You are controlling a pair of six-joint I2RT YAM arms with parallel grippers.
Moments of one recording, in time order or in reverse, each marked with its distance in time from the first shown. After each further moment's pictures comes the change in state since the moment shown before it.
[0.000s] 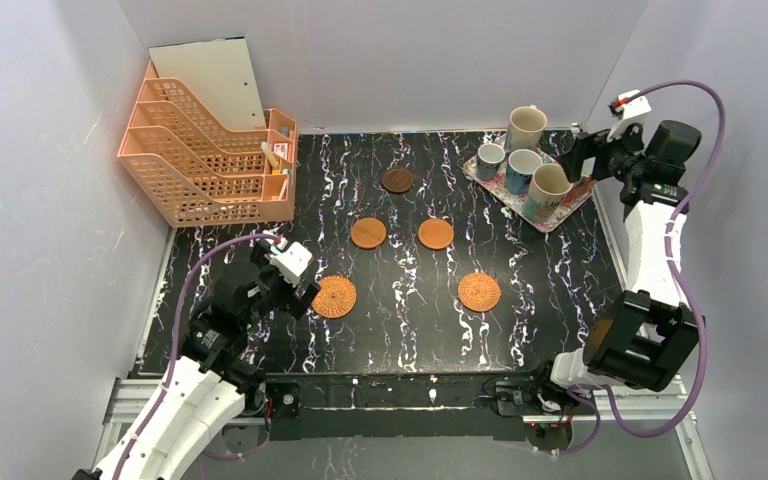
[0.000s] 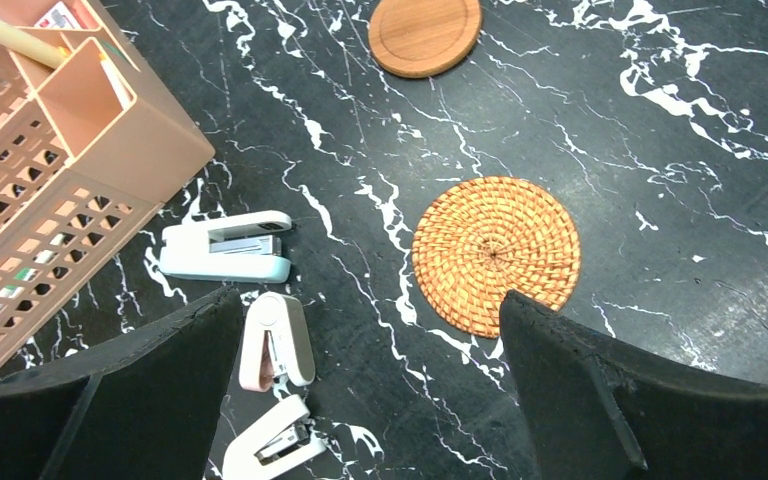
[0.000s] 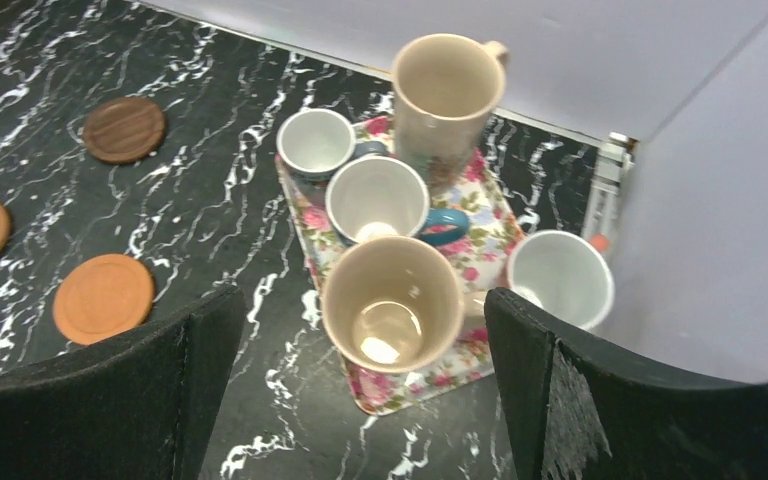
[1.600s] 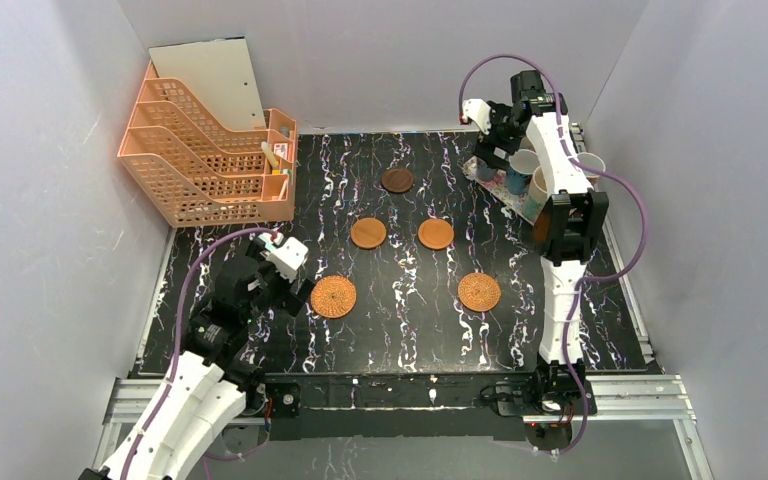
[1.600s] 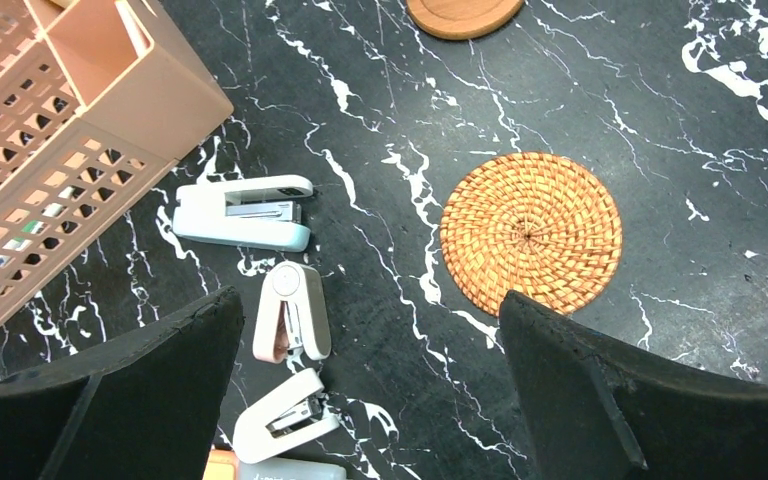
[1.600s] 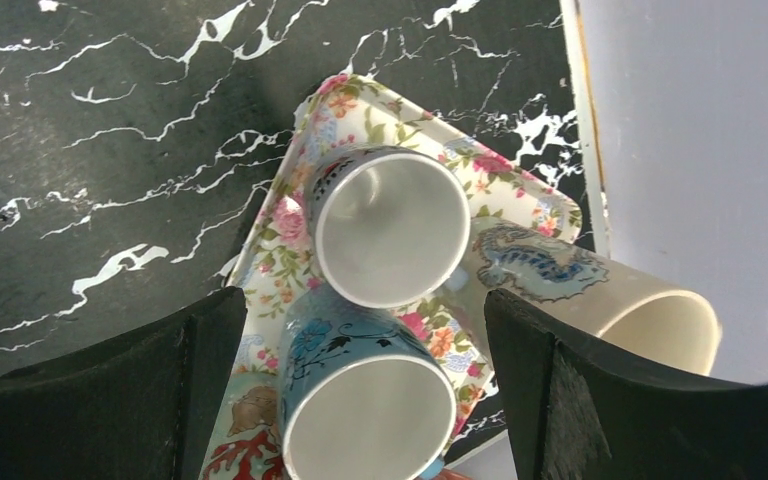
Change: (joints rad) left arm 0.071 0.048 0.000 -0.018 0.000 0.004; right arm 0.477 0.981 1.164 -0.850 0.364 -0.863
